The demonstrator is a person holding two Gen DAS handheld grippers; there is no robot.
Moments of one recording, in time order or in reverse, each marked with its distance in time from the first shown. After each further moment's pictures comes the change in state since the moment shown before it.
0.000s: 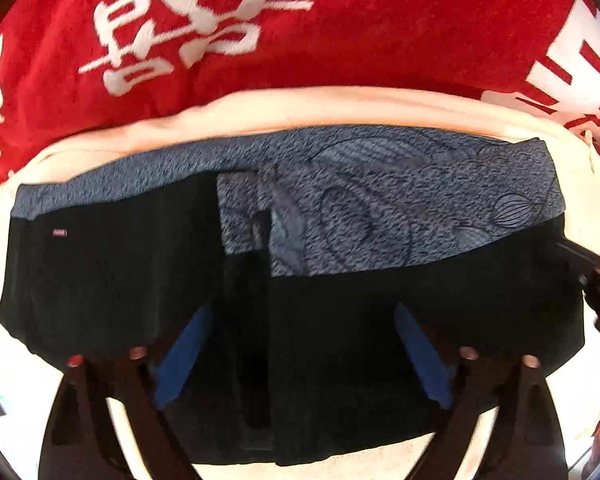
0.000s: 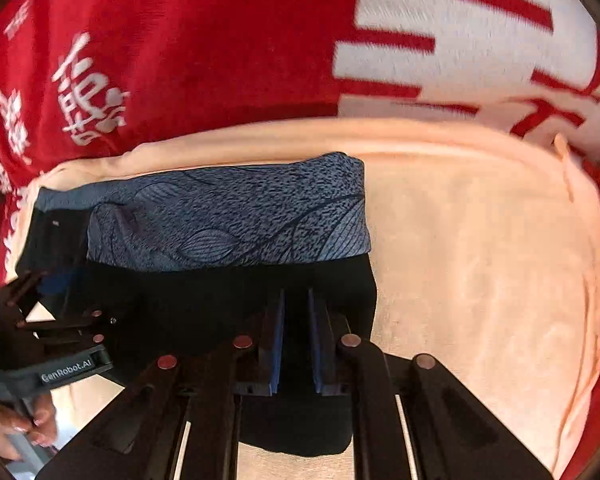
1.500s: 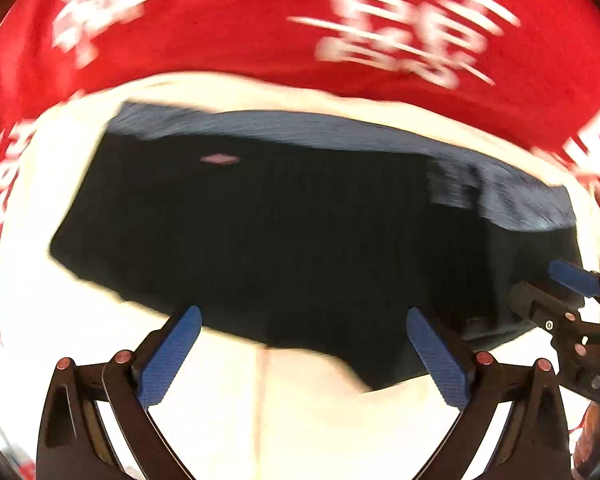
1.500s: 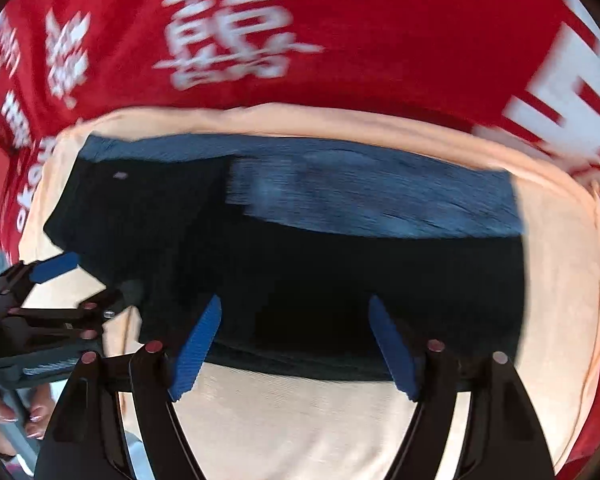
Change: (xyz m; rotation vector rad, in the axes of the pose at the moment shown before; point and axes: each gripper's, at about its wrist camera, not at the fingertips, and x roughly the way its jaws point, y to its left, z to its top) left arm -0.065 0.176 -0.081 -0.190 -0.041 -0.059; right arm 0.001 0.162 -0.013 -0.134 0.074 -0.008
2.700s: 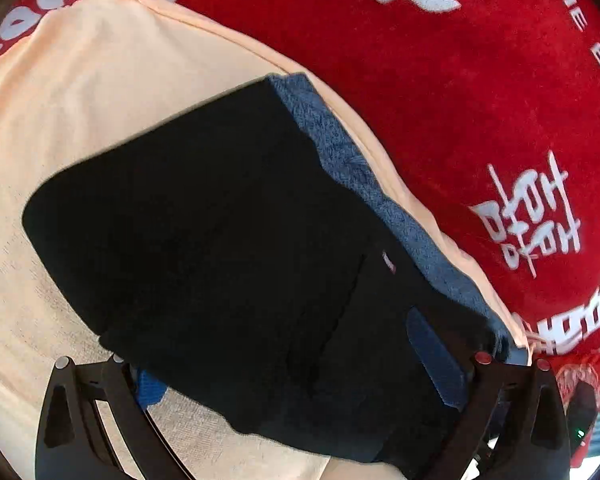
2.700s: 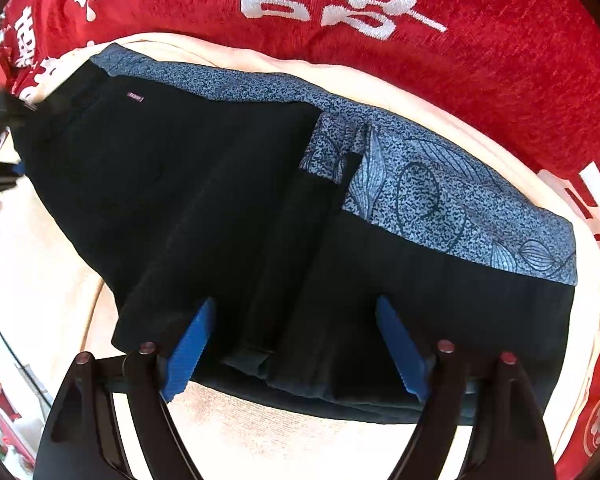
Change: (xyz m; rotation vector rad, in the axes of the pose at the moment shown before) left arm 0.062 0.155 0.034 -0.440 -0.159 -0.347; right arm 0.053 0.052 -0.021 -0.187 0.049 -0.105
